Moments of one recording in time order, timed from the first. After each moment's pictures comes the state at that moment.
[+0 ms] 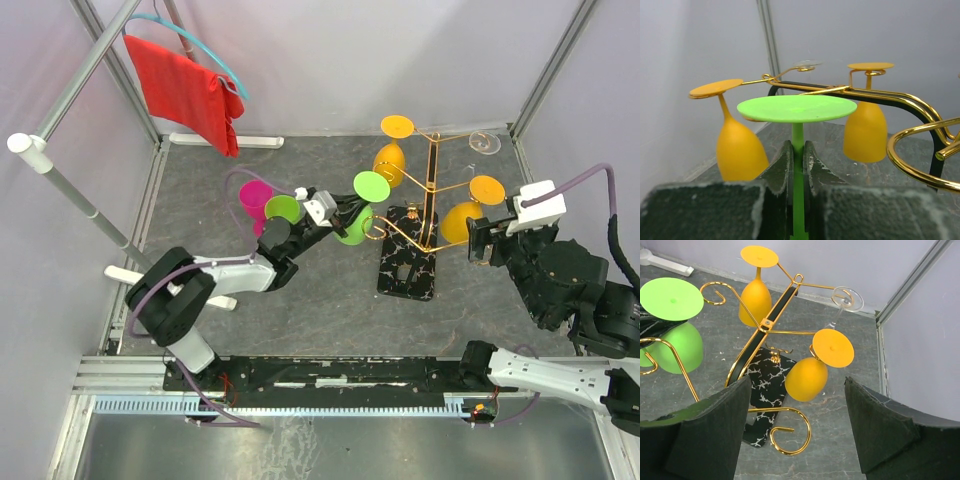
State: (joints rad) left arm -0.79 1.61 0.76 1.27 0.25 0.04; right arm 1.09 0.69 1.37 -0.89 0.95 -0.01
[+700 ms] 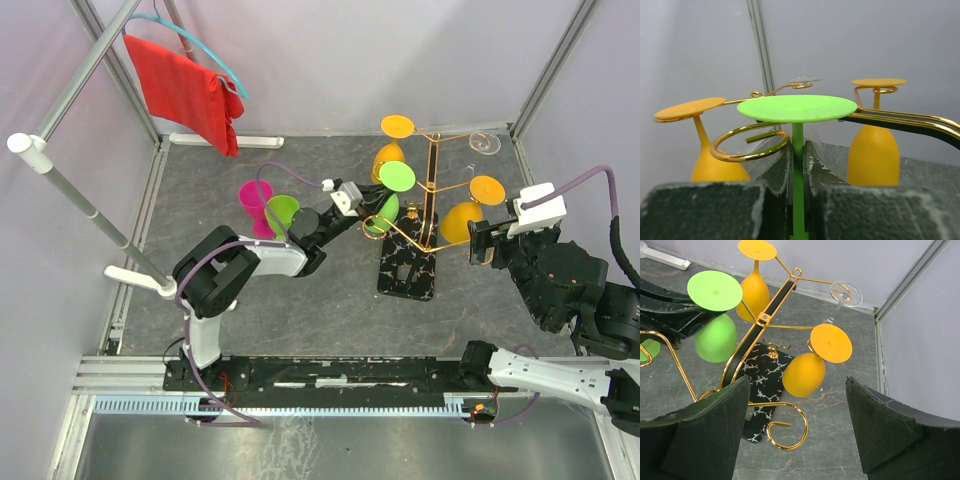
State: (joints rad) left arm -0.83 1.92 1.01 1.43 0.25 0.01; right arm 1.09 0.69 1.37 -0.93 0.95 0.00
